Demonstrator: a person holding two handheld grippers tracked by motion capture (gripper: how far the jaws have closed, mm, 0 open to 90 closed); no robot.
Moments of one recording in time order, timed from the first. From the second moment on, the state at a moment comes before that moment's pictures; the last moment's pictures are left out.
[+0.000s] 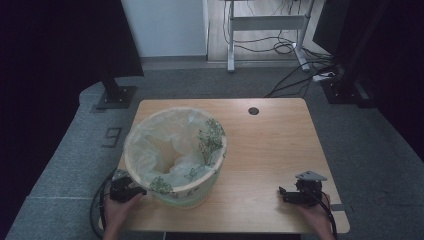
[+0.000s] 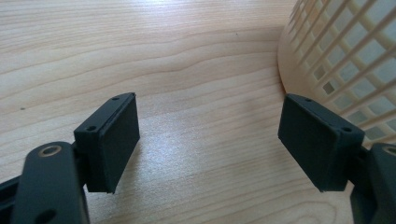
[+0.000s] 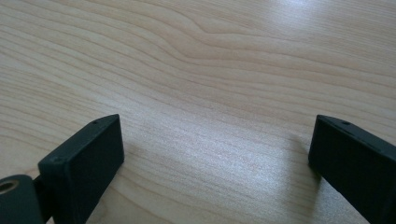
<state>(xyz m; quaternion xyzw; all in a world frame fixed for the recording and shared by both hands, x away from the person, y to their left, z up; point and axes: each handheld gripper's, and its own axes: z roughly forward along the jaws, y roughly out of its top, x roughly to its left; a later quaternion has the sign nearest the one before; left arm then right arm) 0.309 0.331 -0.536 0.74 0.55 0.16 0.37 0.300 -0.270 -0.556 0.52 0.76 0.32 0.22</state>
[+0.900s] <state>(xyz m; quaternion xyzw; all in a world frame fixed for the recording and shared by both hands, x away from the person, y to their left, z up) 0.331 0.297 -0.475 0.70 0.54 0.19 0.43 0.295 -0.271 -0.555 0.52 0.75 0.33 0.23</state>
